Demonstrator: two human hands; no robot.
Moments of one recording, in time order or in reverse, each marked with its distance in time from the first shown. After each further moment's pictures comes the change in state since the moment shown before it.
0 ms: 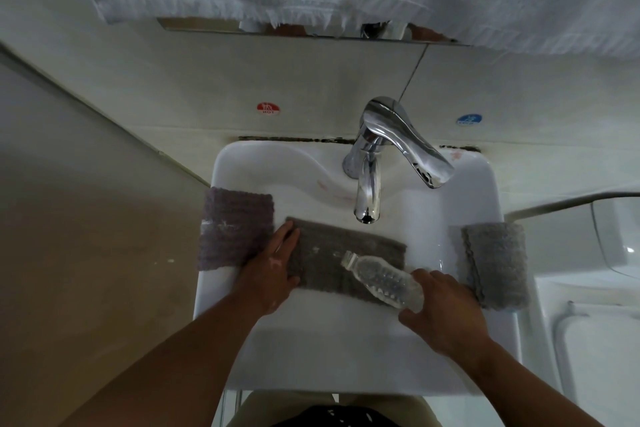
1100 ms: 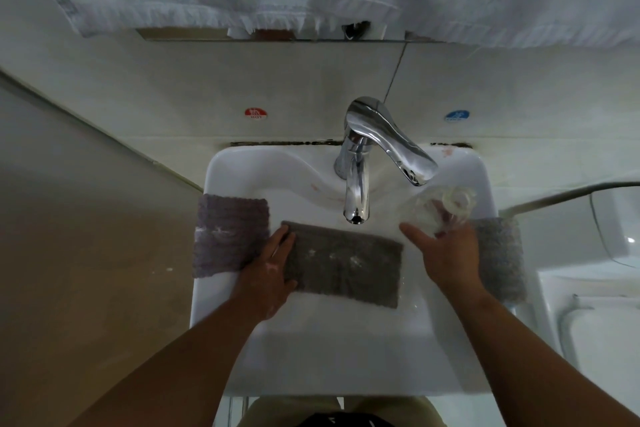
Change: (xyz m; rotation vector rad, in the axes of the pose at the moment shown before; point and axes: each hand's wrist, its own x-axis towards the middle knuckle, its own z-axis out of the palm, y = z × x) left_hand -0.002 0.006 -0.003 0.020 -0.004 -0.004; right_hand 0.061 -0.008 -0.034 0.950 0.509 0.153
